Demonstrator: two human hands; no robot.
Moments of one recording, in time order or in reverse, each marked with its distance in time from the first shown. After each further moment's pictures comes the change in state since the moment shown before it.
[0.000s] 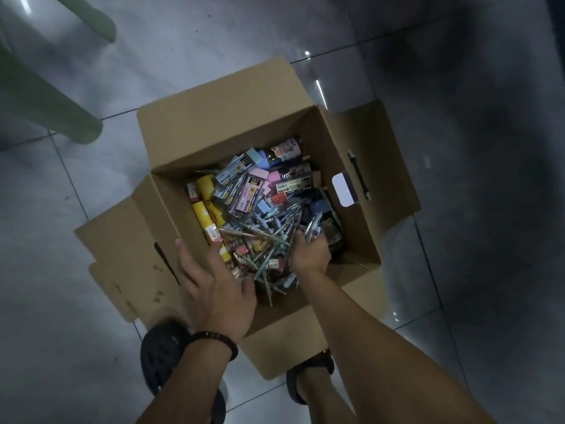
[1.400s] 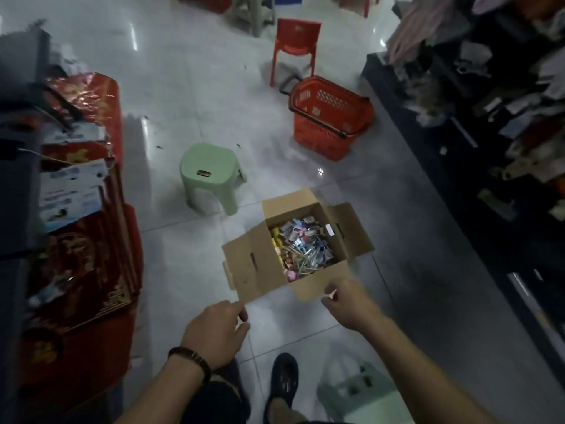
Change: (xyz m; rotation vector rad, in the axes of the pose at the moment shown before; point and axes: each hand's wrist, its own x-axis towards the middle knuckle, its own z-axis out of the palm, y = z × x) left_hand -0.509 -0.089 -0.496 0.302 -0.161 0.426; right_hand -0.642 -0.005 -0.376 -0.859 -0.249 -0.684
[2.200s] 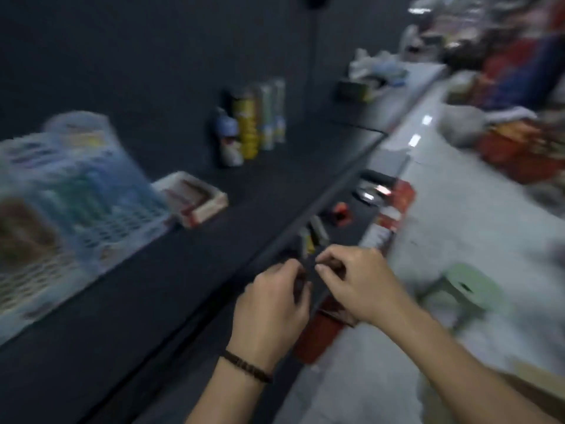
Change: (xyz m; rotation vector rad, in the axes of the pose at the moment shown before) left_hand -0.602 -0.274 -0.083 -0.202 1.176 -0.525; right_hand -0.499 -0.521 0.237 -0.170 0.140 -1.451
